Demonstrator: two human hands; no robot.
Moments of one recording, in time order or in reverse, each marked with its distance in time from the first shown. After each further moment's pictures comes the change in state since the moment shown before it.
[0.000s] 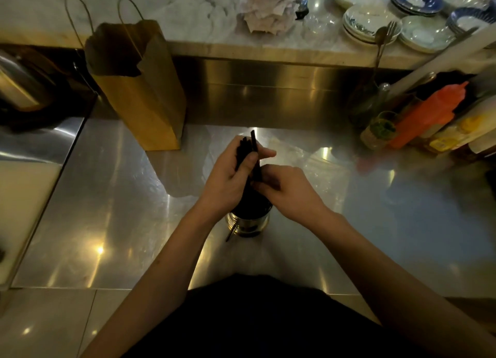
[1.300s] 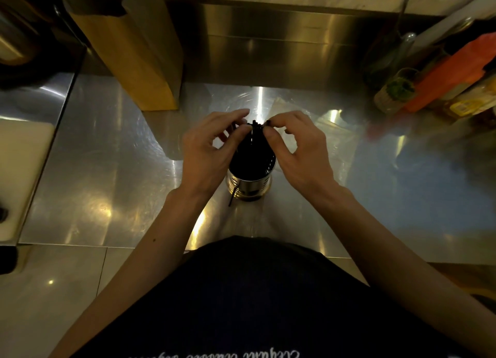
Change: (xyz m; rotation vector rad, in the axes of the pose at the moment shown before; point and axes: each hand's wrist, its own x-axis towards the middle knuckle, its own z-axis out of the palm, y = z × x) left_hand -0.027 -0.021 -0.010 0.386 0.294 0.169; right_hand -0.012 0.012 0.012 -0.017 0.406 -0.219
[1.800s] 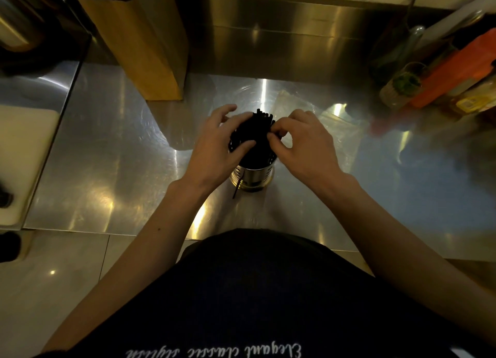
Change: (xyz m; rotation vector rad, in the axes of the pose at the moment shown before) left_hand -0.013 -0.030 0.001 0.316 -0.311 -0.122; right_hand -0.002 0.012 0.001 -0.379 -0.184 0.019
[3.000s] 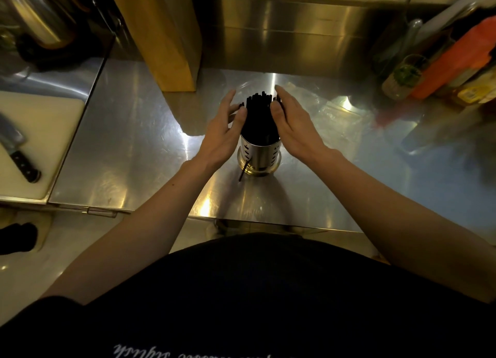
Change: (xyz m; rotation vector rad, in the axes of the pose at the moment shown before) left_hand -0.026 -0.001 0.008 -0.418 -0.012 -0.212; right_hand -0.010 0.000 0.029 0.378 -0.129 0.099
